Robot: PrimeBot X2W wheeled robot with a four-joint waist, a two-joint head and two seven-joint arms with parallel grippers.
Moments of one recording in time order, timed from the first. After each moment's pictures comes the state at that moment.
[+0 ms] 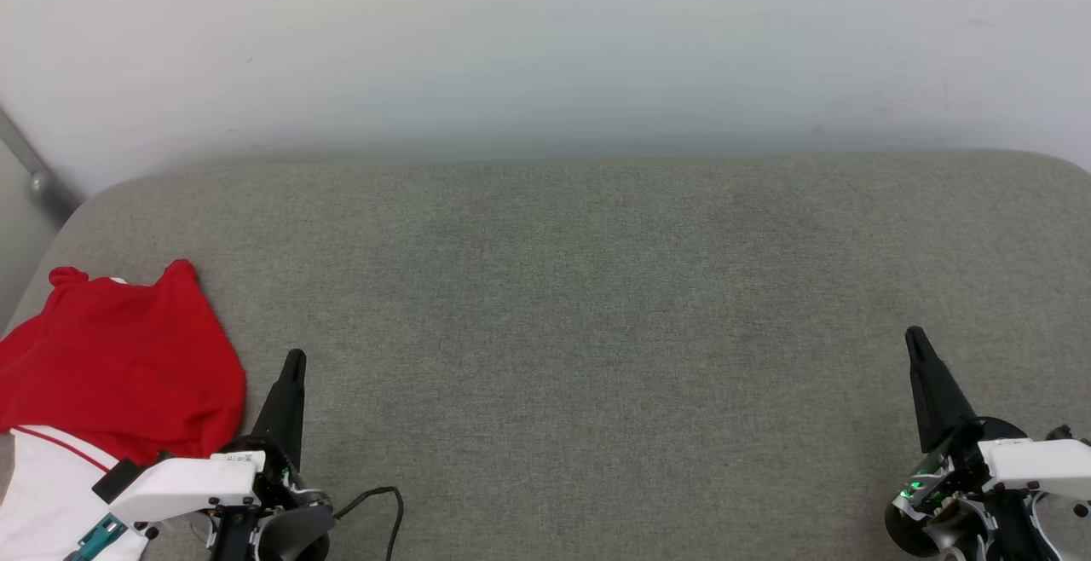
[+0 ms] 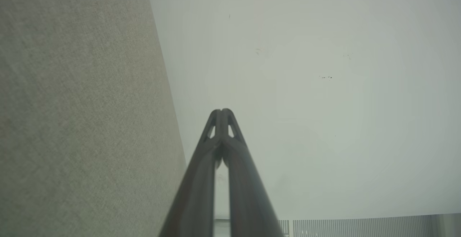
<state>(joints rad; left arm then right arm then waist) -0.10 0.05 0.12 0.25 -1.61 -0.13 0.11 -0.10 -0.05 -0.11 0.25 1.62 0.13 0.11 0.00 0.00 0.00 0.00</state>
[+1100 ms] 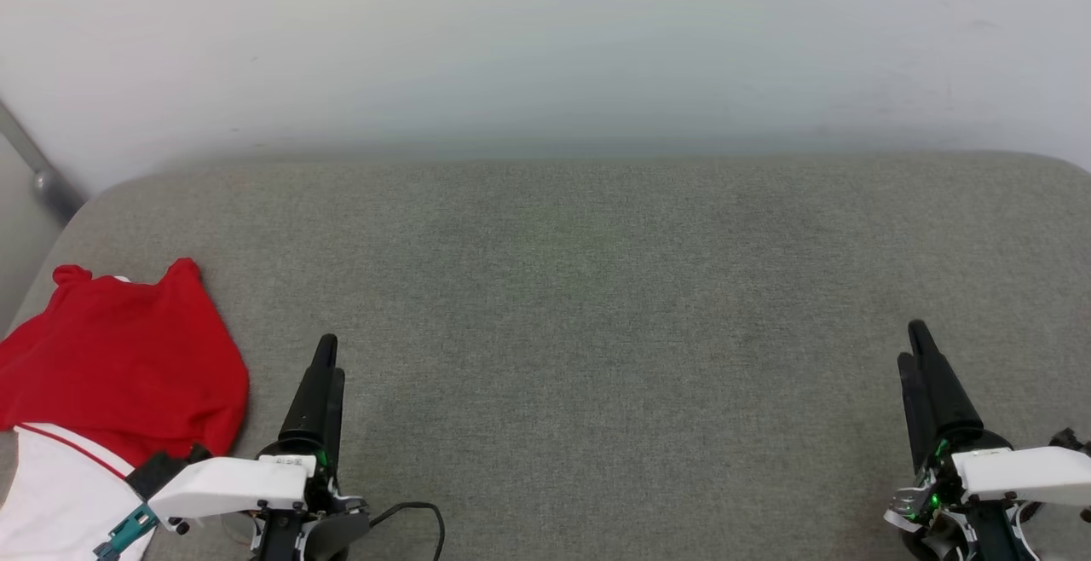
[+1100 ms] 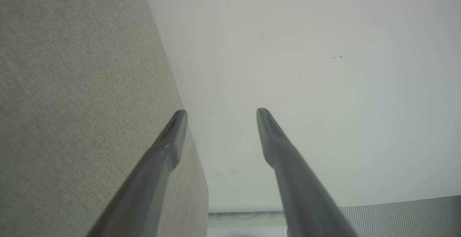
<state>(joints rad) -0.08 0.05 0.02 0.21 -1.52 -0.13 0.03 -0.07 -0.06 -0.07 0.21 1.46 0.13 0.03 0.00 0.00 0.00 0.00</state>
